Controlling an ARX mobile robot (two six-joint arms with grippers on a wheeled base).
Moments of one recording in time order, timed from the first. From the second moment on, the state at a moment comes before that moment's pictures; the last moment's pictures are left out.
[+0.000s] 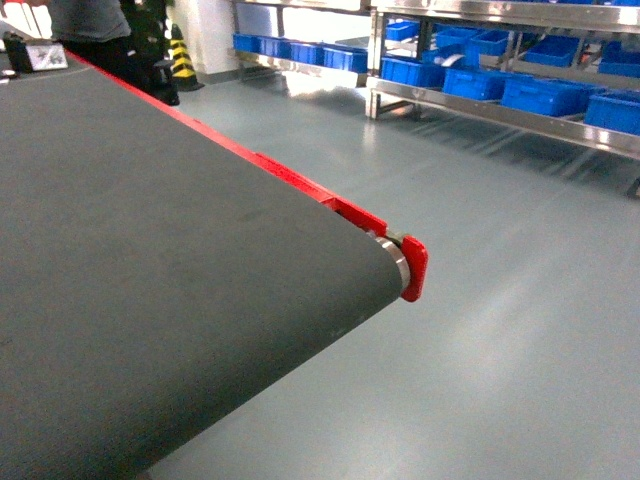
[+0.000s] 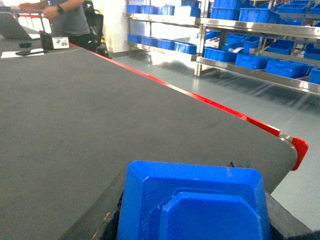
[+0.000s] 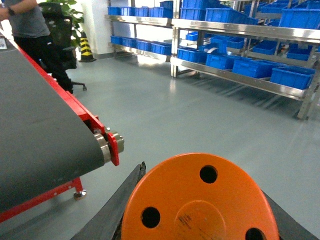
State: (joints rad) left arm 0.00 0.01 0.01 -0.01 0.00 0.00; right arm 0.00 0.00 0.01 -0.01 0.00 0.00
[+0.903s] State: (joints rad) left arm 0.00 0.01 0.01 -0.01 0.00 0.00; right arm 0.00 0.00 0.01 -0.01 0.00 0.00
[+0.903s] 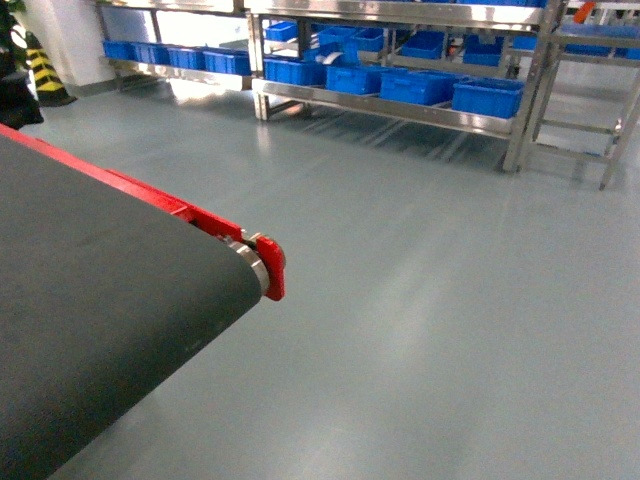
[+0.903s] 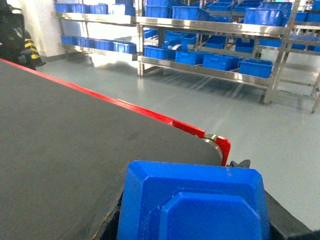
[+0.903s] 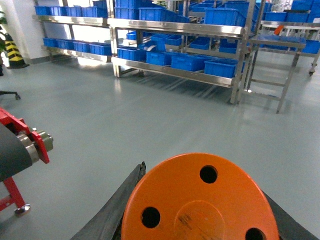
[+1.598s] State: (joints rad) left arm 0.00 0.01 0.01 -0.01 0.00 0.00; right arm 0.00 0.00 0.01 -0.01 0.00 0.00
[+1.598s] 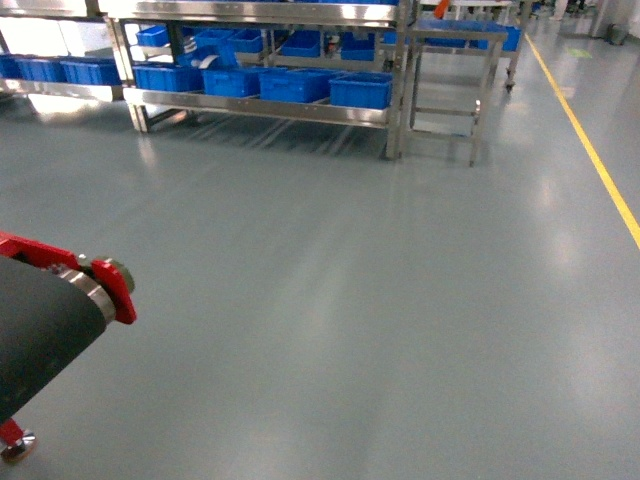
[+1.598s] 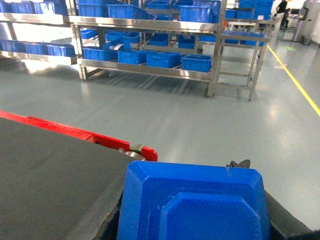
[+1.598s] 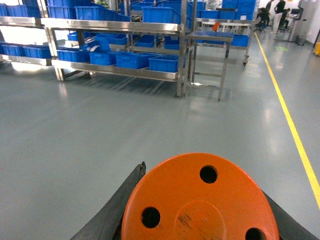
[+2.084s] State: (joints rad) left arm 0.00 0.01 0.01 -0.01 0.00 0.00; right arm 0.00 0.00 0.01 -0.01 0.00 0.00
